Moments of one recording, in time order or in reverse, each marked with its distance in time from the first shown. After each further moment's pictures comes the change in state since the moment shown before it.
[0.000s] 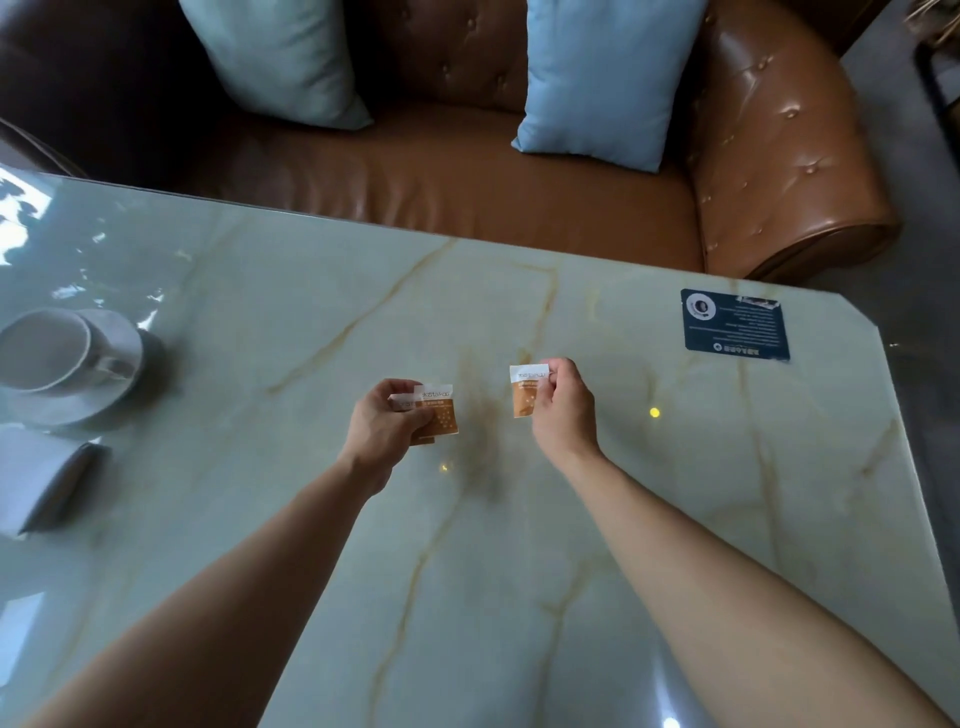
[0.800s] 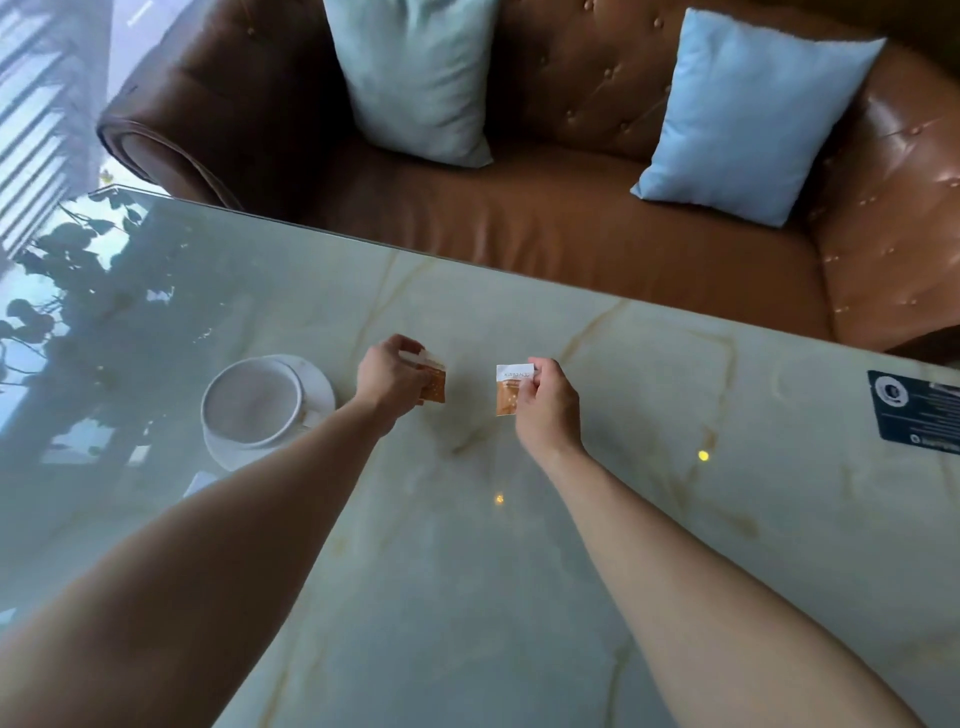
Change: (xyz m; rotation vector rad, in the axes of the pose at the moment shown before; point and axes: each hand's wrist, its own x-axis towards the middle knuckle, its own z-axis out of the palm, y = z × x) left_hand 0.131 0.104 -0.217 0.366 0.202 0.080; right_hand 0.017 -0.173 0.222 -0.017 -0.047 -0.027
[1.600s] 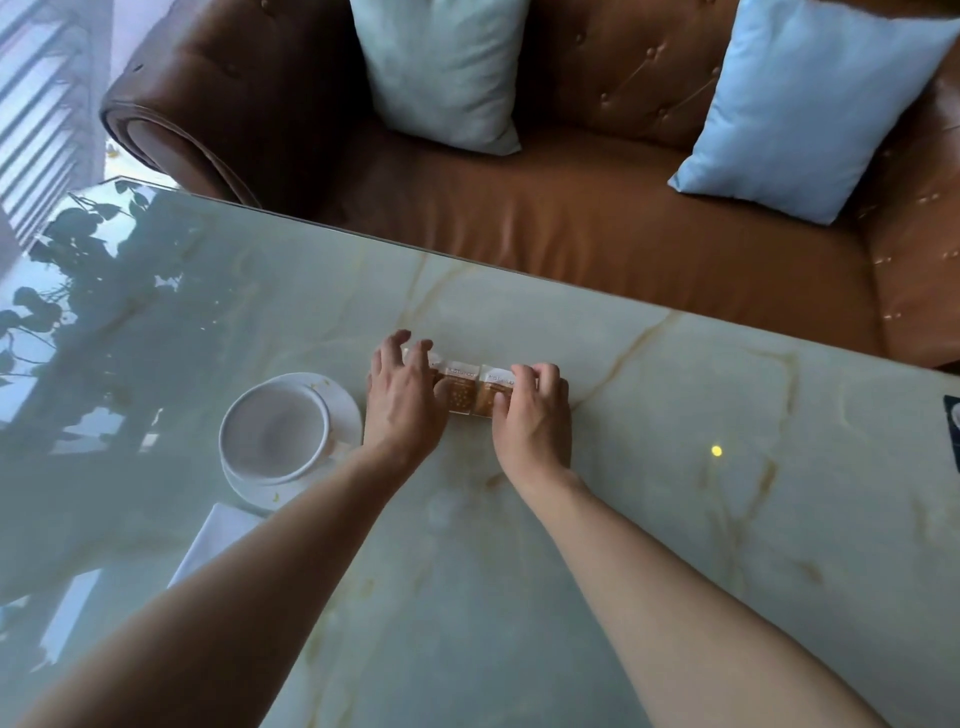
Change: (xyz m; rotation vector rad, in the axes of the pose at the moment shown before) left_hand 0.015 -0.021 -0.014 0.626 0.150 0.382; right_hand 0.009 -0.017 0.071 -0.406 0.049 -0.256
